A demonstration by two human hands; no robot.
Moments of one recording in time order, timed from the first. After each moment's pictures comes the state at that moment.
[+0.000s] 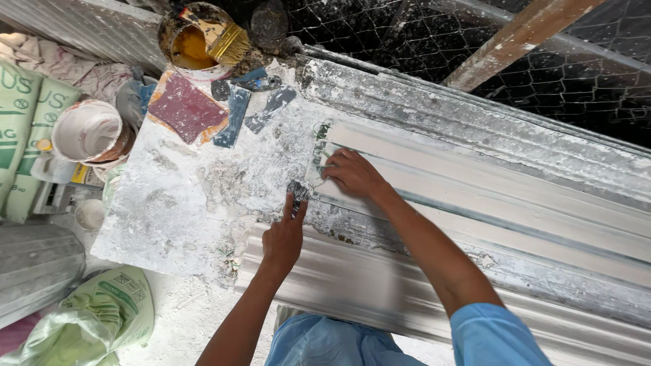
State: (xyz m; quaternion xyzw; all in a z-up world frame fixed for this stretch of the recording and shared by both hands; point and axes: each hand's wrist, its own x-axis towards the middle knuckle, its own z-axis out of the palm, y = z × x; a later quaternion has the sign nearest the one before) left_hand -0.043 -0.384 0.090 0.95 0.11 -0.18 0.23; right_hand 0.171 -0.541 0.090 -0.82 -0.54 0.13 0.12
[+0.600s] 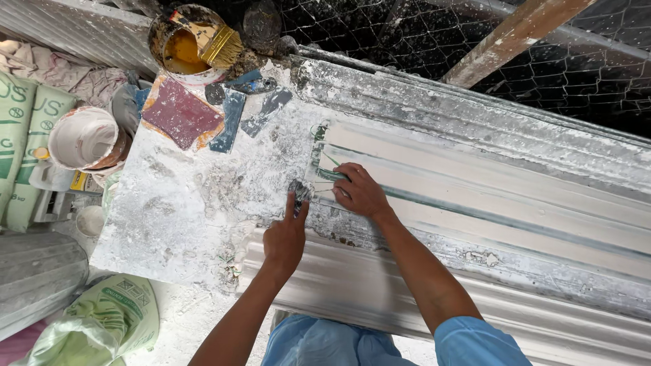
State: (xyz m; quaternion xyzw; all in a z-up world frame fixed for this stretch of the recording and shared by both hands) left_hand -0.035 -0.381 0.093 0.96 0.07 -0.22 0.13; right_hand 0.128 -0.572 0.066 -0.86 -0.46 -0.01 0.24
